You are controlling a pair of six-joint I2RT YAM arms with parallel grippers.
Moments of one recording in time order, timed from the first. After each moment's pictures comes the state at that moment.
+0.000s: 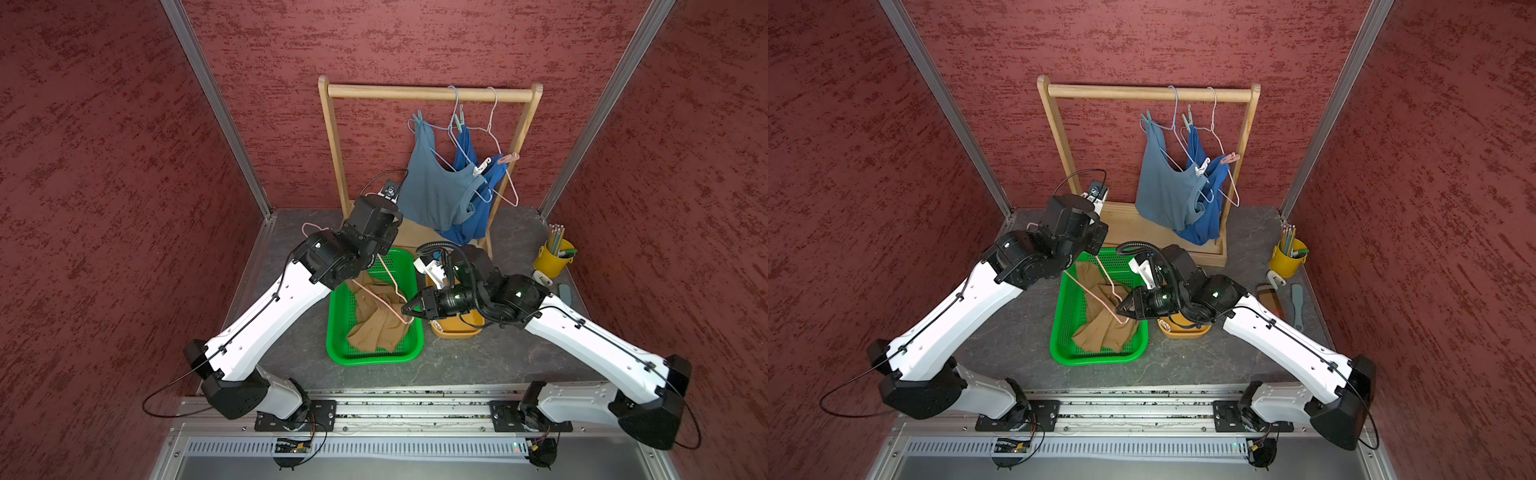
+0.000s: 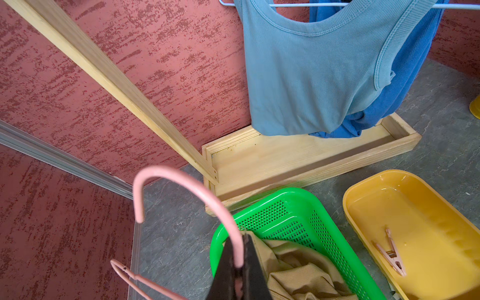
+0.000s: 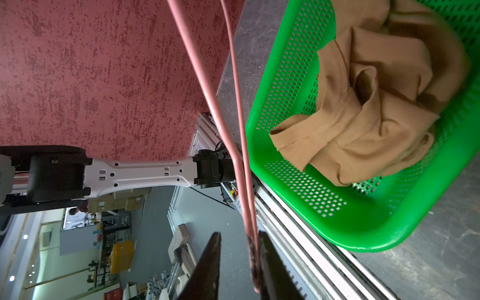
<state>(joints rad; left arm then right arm) -0.79 1.46 1.80 -0.90 -0.60 0.04 0.86 1.25 1.25 -0.66 -0.54 0.76</state>
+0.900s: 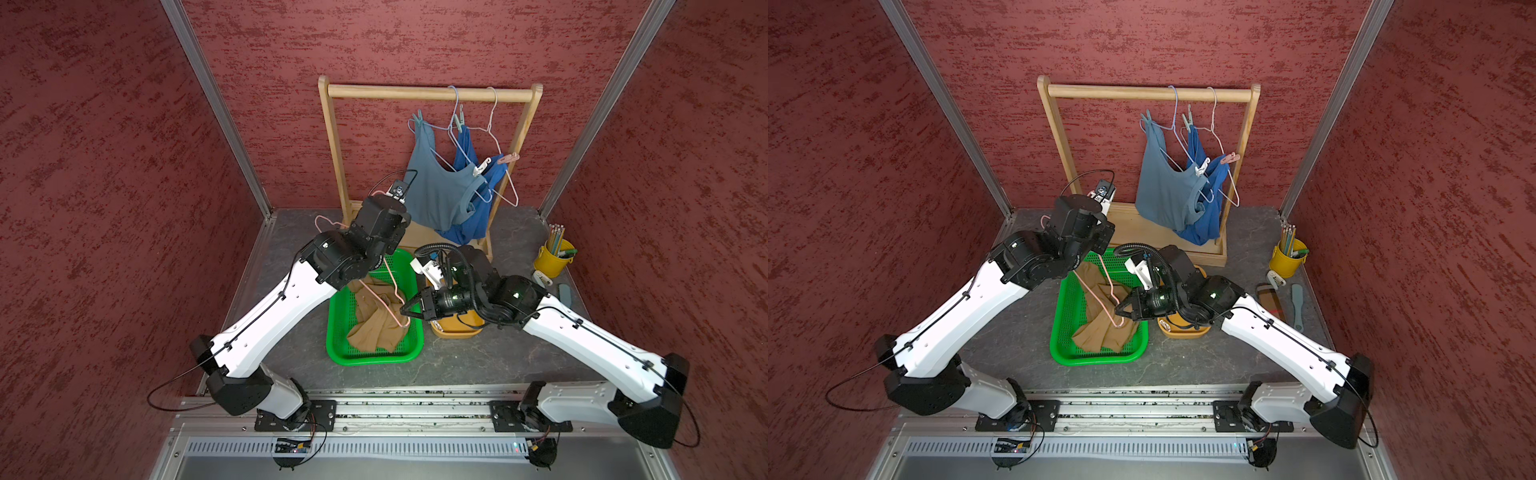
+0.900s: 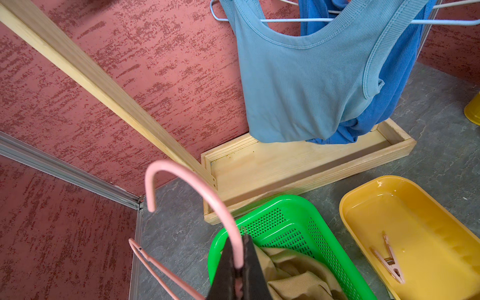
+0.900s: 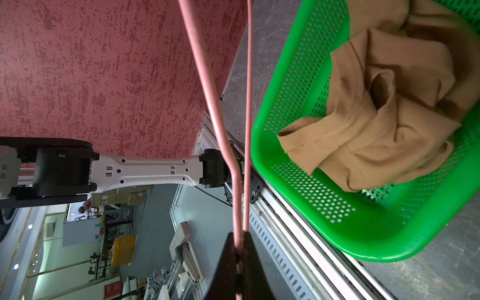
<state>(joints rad) -0.83 1.49 1.83 -0.87 -0.63 0.05 0.87 1.26 1.25 -0.63 -0.56 0.77</state>
